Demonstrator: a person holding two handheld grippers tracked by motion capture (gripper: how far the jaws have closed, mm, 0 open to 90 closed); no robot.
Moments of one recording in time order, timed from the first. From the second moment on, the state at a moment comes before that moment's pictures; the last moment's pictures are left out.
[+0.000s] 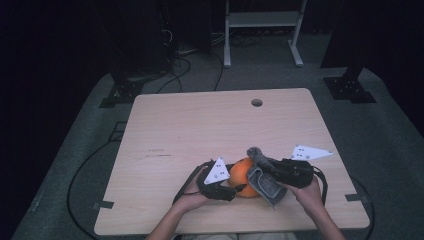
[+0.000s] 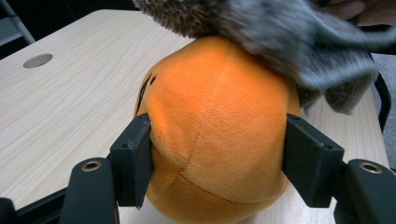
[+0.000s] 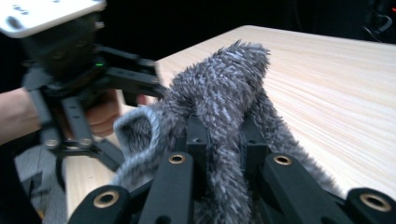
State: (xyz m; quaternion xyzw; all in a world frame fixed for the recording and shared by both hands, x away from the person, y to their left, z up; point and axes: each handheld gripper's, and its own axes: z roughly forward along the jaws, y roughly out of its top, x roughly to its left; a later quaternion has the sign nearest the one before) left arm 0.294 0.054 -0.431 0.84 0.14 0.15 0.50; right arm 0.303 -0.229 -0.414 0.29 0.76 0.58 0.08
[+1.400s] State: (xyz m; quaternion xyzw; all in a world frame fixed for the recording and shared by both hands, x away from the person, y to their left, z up) left arm 0.296 0.061 -0.419 0.83 0.15 0.13 0.52; right arm 0.286 -0.223 -0.398 0.28 0.76 0.58 0.12
